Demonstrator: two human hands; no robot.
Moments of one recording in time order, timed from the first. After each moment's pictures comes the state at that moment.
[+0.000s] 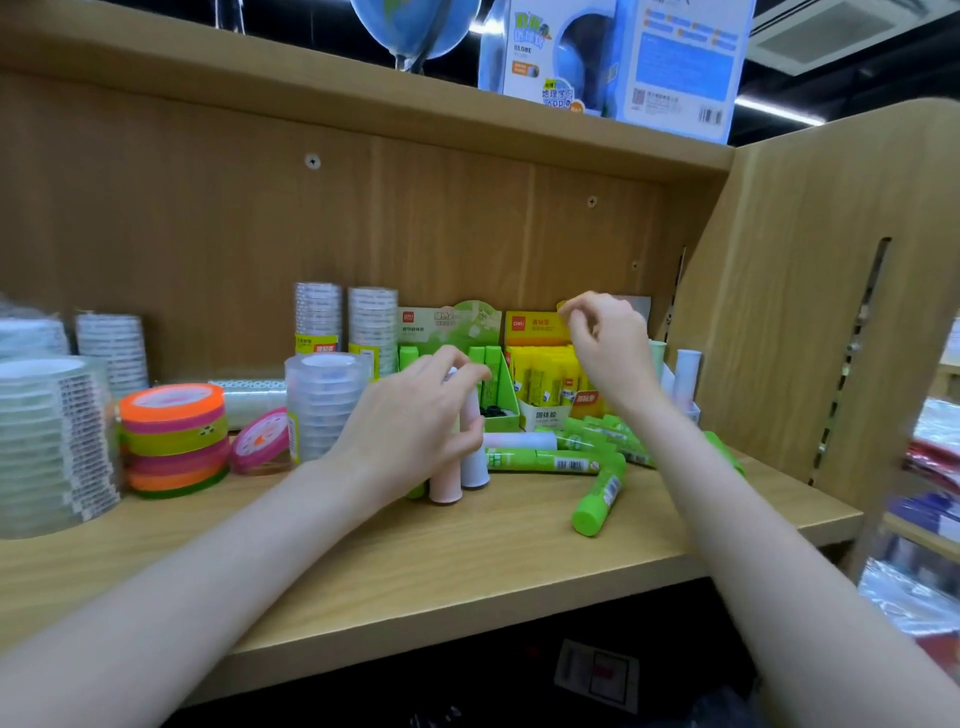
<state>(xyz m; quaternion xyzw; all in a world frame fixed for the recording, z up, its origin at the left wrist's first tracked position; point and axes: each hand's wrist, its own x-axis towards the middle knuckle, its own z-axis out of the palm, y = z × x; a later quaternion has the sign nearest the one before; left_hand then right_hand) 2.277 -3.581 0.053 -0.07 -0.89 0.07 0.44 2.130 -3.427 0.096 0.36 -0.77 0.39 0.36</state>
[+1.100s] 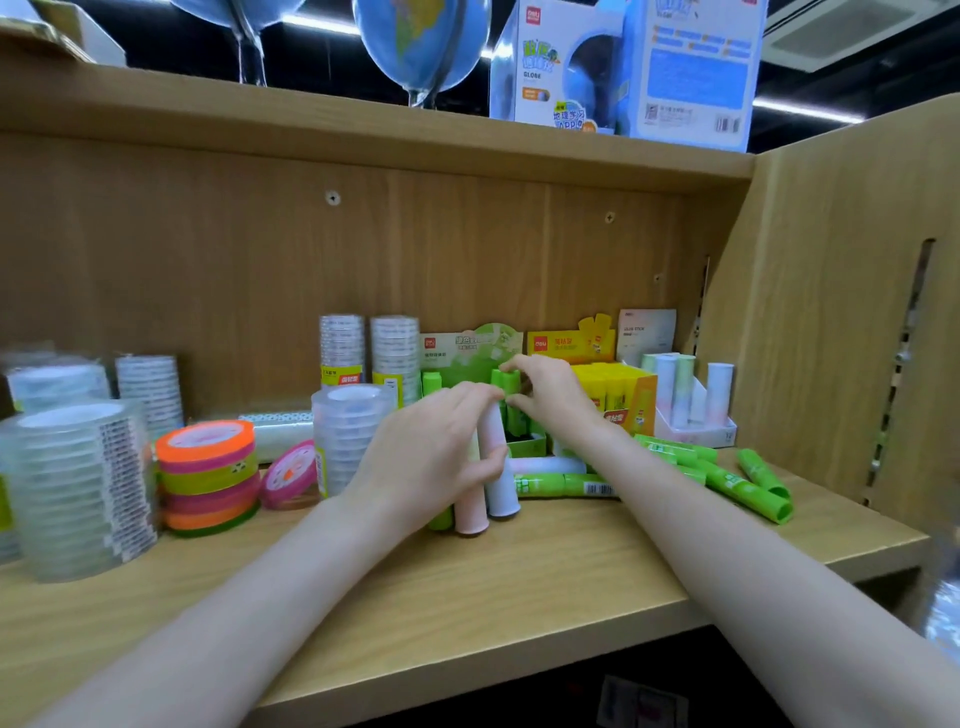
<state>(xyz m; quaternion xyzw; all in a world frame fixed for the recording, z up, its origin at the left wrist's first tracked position) 2.282 -3.584 0.054 -0.06 -0.90 0.01 0.43 2.108 -3.496 0.069 0.42 -0.84 0.25 0.23</state>
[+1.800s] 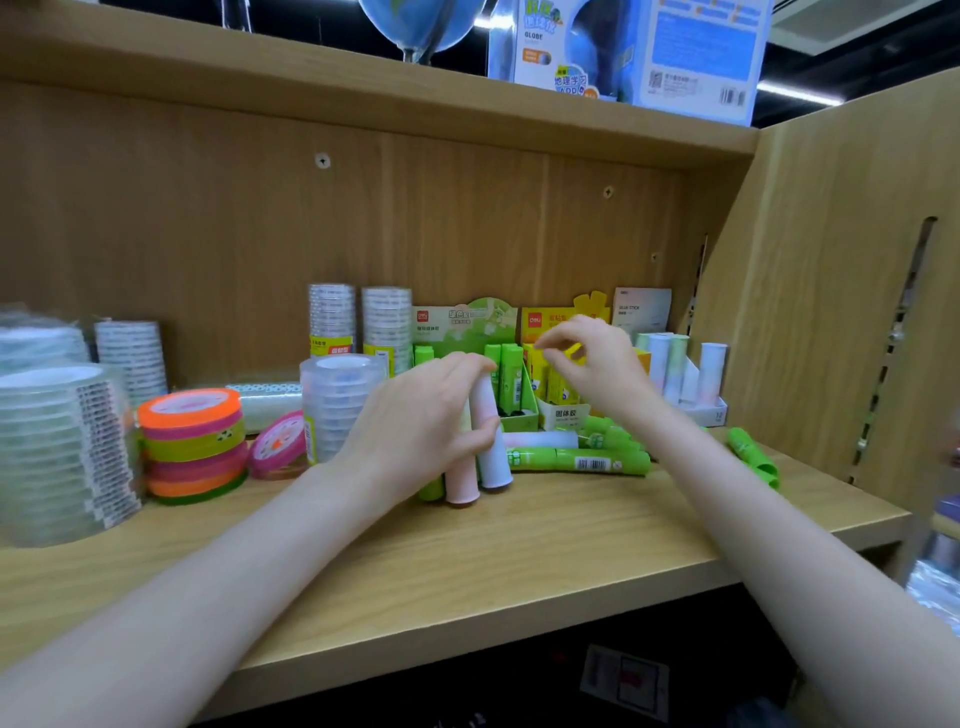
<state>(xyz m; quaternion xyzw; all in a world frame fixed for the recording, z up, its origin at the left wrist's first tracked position) 2.281 -3.584 0.055 -0.04 -0.91 0.01 0.41 2.130 -3.443 0.081 0.43 -0.80 0.31 0.29</state>
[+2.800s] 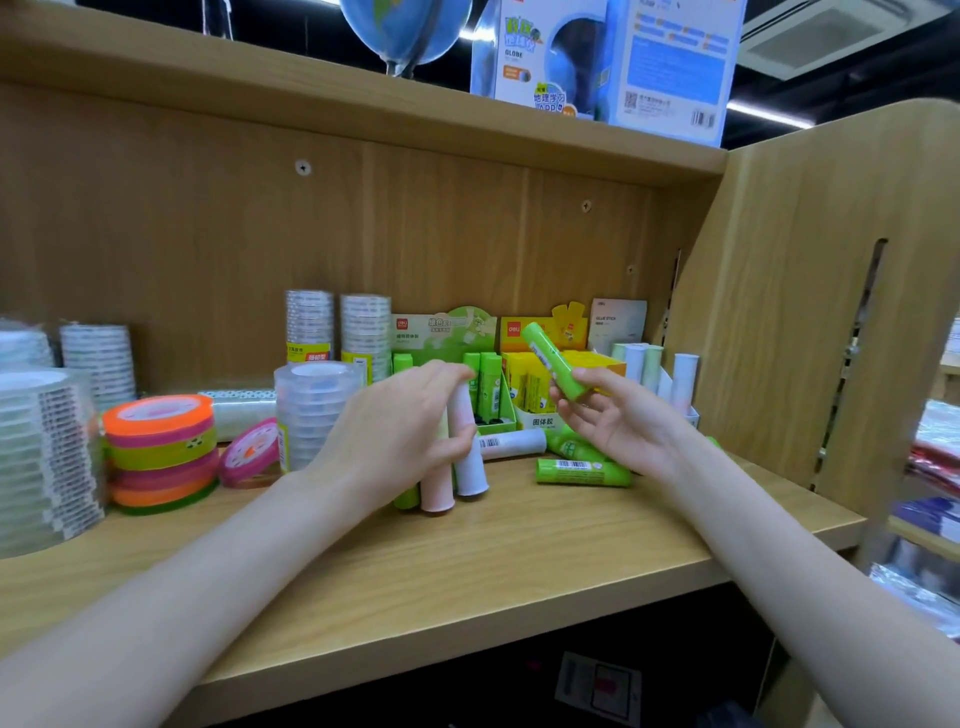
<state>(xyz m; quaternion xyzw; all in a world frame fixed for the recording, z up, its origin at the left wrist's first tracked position) 2.281 -3.583 0.055 -0.03 -0.91 0.01 0.41 2.143 -3.400 0.066 0.19 -0.46 0.83 -0.24</state>
